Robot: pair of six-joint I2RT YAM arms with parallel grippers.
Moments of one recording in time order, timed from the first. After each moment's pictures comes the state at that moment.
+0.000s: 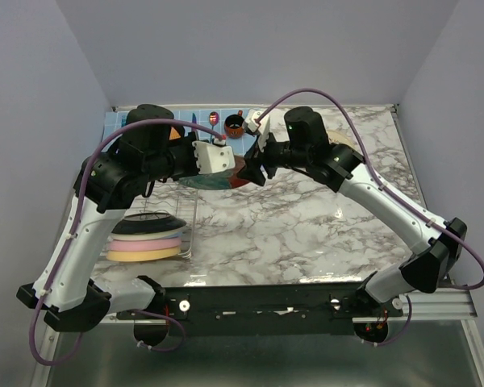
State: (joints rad) left arm -0.59 1.22 1.81 -1.15 0.18 0.93; right arm 0.75 1.50 1.54 -0.47 -0.44 -0.24
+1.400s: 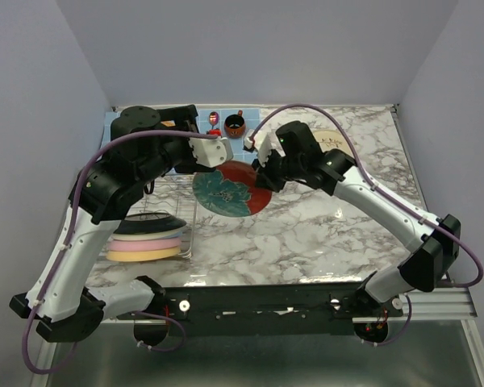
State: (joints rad) left arm -0.60 1.15 1.73 -0.90 0.03 1.01; right arm 0.76 1.51 1.46 -0.62 -0.28 -0.28
